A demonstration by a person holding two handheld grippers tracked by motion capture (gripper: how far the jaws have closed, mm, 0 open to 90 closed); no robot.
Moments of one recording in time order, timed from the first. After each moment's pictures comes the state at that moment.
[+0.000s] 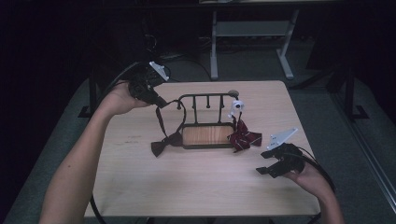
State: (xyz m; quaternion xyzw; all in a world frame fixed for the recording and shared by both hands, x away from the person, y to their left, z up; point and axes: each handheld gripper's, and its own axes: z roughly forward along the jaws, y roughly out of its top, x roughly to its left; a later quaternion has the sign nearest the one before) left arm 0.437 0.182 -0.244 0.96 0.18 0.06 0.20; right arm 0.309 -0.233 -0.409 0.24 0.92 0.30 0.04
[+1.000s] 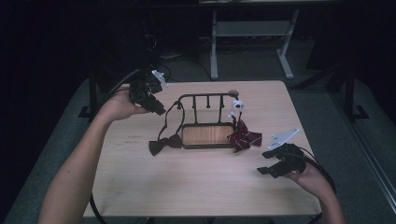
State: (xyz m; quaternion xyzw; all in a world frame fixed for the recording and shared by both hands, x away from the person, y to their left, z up) left arm 0.429 0.185 -0.262 0.96 0.19 0.07 0.18; right arm 0.307 -0.235 -0.408 0.25 0.92 0.29 0.05
